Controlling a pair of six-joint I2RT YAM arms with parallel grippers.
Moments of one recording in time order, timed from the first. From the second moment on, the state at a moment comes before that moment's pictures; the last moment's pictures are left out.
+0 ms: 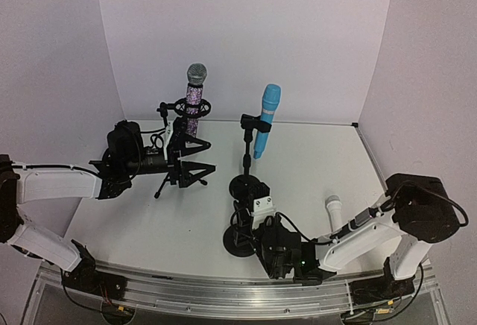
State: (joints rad) left arm -0.68 1.32 0.71 0.58 0.71 0.08; right arm 1.46 1.82 0.75 0.97 1.02 0.20
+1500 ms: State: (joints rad) left arm -0.72 1.25 0.68 0.53 0.81 0.14; right arm 0.57 1.42 0.98 -1.00 0.04 0.87
